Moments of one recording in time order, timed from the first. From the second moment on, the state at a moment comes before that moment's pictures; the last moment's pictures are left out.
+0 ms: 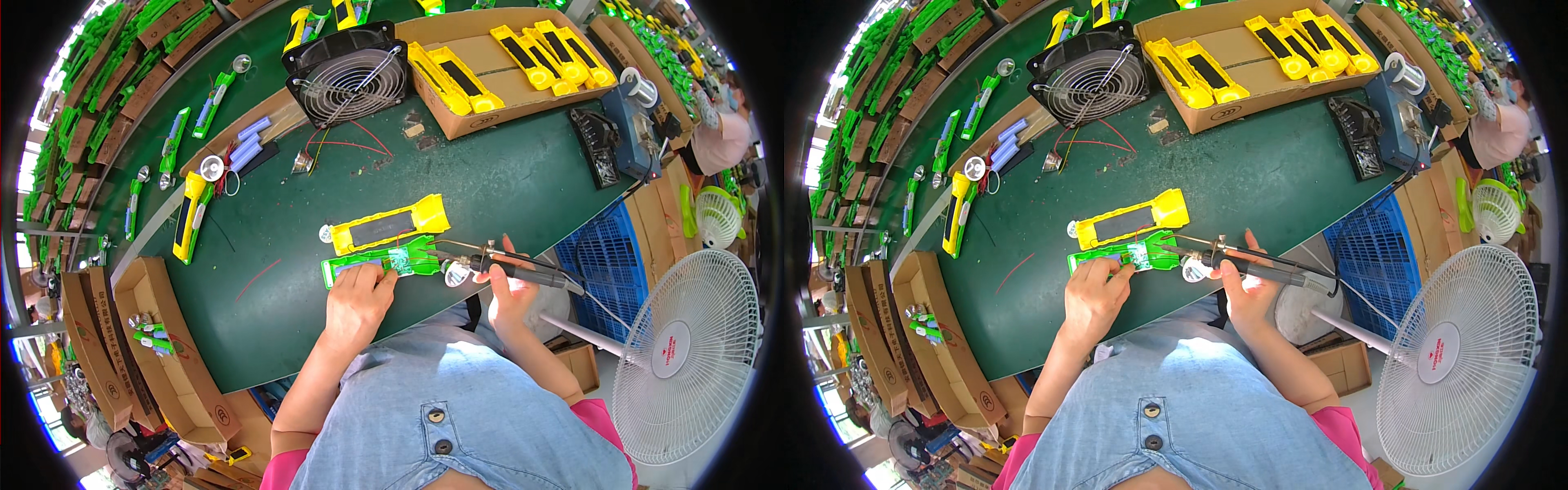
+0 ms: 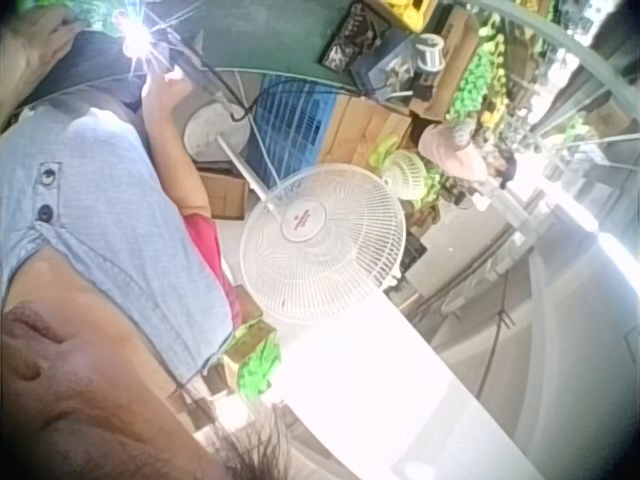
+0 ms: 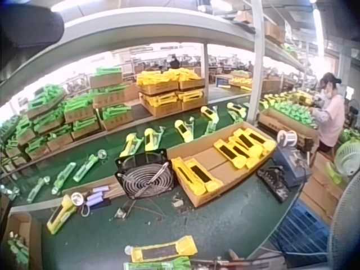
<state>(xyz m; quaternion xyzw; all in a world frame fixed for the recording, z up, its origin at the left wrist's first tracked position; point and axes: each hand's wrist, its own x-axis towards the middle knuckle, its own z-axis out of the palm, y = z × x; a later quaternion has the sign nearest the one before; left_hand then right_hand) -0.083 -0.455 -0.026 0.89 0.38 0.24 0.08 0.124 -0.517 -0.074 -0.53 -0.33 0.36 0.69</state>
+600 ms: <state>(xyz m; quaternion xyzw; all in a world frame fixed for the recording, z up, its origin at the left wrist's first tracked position) -0.117 -0.386 -0.043 0.81 0.55 0.18 0.10 0.145 -0.510 -0.073 -0.50 -0.30 0.34 0.74</state>
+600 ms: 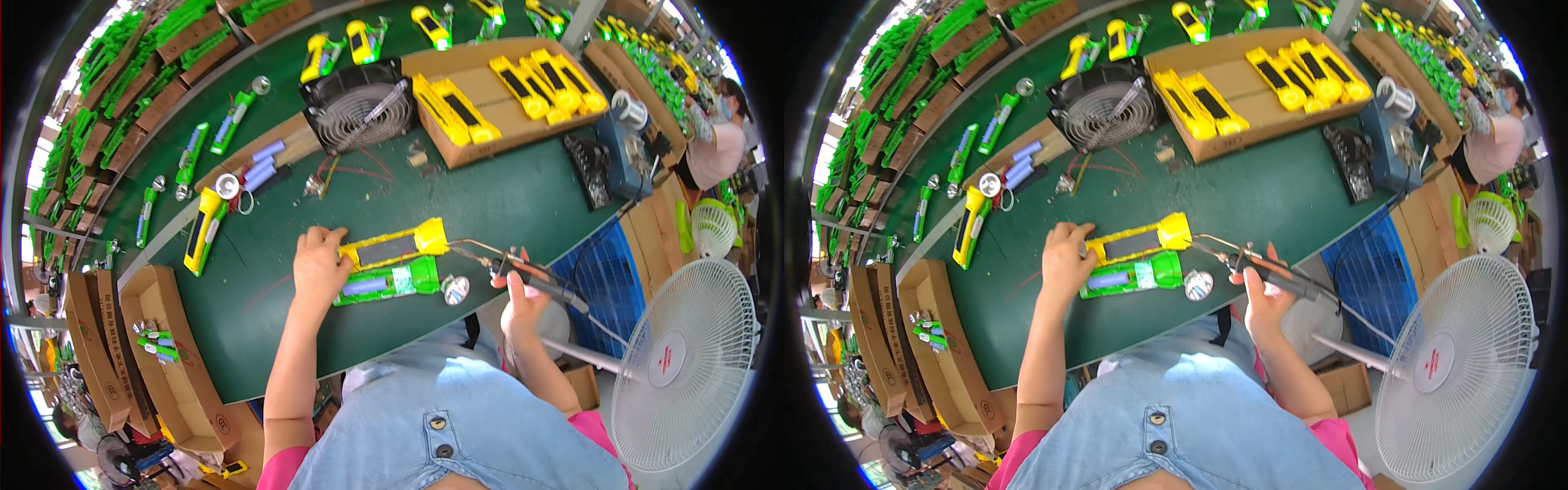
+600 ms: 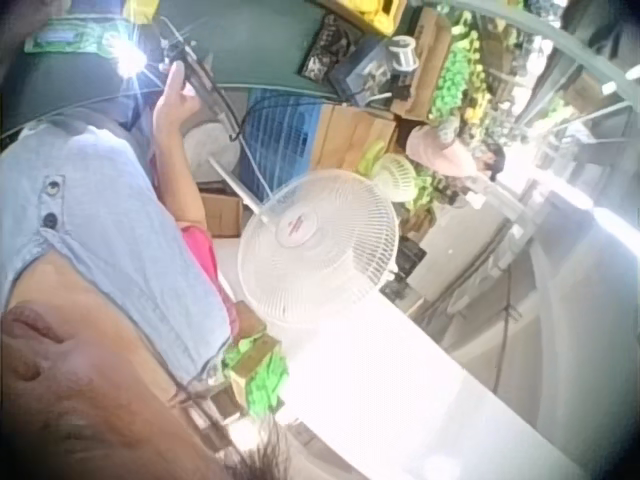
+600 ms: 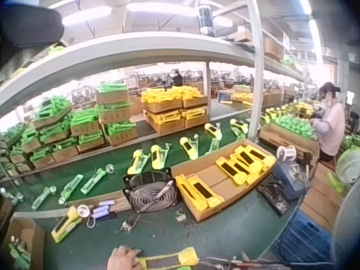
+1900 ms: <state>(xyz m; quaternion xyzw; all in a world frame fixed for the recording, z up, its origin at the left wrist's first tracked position) -0.187 -0.096 -0.035 0.71 0.69 0.15 0.05 0.200 -0.248 -0.008 -0.66 -0.69 0.23 0.21</state>
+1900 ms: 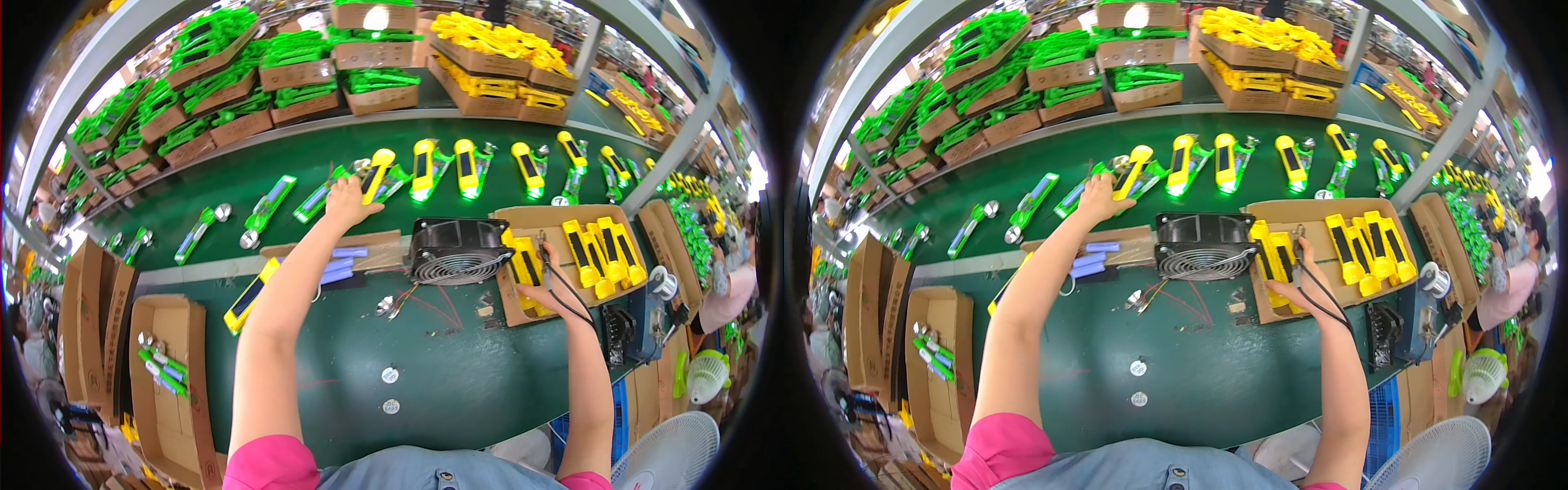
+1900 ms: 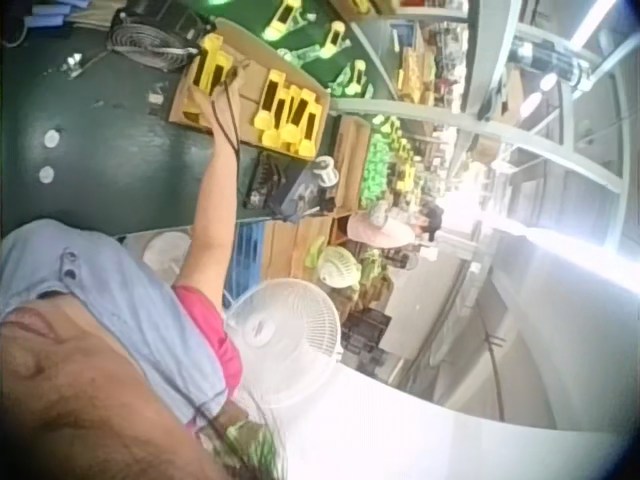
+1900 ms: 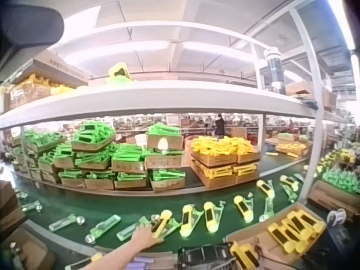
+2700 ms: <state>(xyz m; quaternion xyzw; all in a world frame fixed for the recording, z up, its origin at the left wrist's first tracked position) -0.468 -0.448 0.016 0.68 0.71 -0.15 0.06 0.273 -0.234 -0.033 -0.60 -0.62 0.05 0.50</state>
